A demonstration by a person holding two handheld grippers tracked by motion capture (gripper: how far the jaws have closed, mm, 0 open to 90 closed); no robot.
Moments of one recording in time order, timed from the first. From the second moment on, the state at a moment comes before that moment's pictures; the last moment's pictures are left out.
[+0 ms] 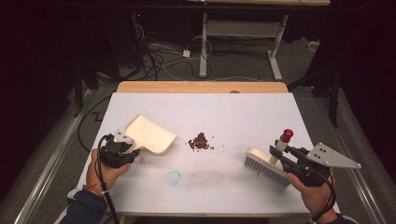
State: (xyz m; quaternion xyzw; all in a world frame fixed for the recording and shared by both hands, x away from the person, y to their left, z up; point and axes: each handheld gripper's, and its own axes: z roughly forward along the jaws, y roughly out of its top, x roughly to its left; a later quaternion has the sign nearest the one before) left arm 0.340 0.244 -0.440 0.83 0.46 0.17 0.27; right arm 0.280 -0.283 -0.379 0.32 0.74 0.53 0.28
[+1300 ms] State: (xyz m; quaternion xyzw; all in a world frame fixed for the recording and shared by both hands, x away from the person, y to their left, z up) left arm 0.299 0.211 -0.451 0.89 0.37 0.11 0.23; right arm 0.353 -0.247 -0.376 0.34 0.73 0.52 0.30
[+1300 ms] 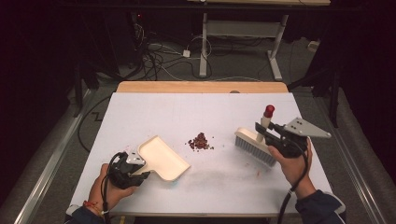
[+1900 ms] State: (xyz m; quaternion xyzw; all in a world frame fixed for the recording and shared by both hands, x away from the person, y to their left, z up) left arm 0.307 0.199 -0.453 0.90 0.35 0.11 0.23; right arm 0.439 -0.167 -0.379 0.36 0.73 0.49 0.32
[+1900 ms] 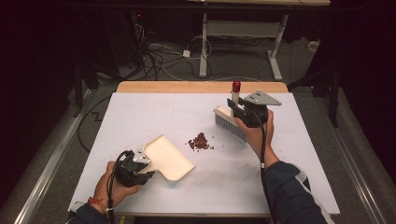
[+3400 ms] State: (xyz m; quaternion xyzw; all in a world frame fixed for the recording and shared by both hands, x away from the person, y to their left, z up) left arm 0.325 0.173 -0.458 0.90 0.36 0.09 0.22; right arm 0.389 -0.085 -0.406 0.32 0.74 0.52 0.29
